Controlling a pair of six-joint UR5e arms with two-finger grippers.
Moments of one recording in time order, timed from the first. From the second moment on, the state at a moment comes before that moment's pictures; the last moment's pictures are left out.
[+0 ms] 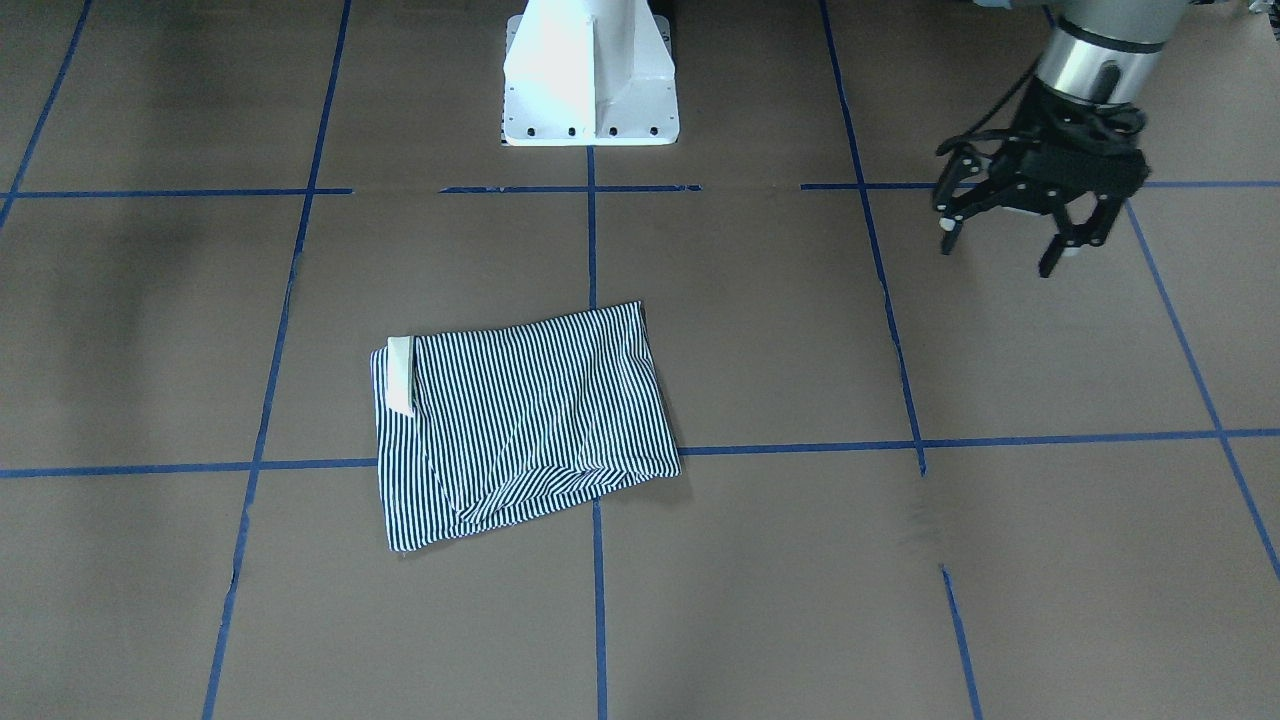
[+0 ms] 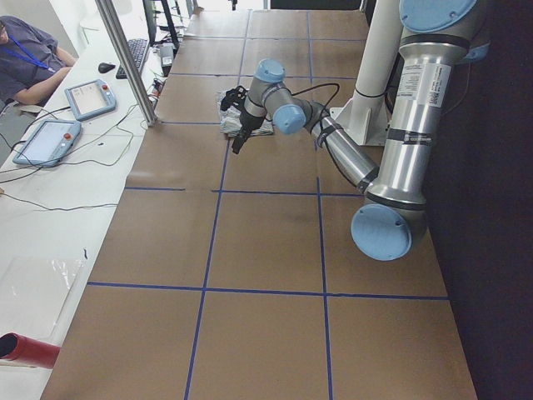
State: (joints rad) left arm -1.02 -1.67 -2.14 -1.70 -1.97 -0.44; right arm 1.46 -1.29 1.62 -1.73 2.20 -0.18
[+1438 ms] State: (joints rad) left arm -1.56 -1.47 -1.62 -1.61 -2.39 0.05; right arm 1.61 -1.68 1.64 -1.59 2.30 -0.20
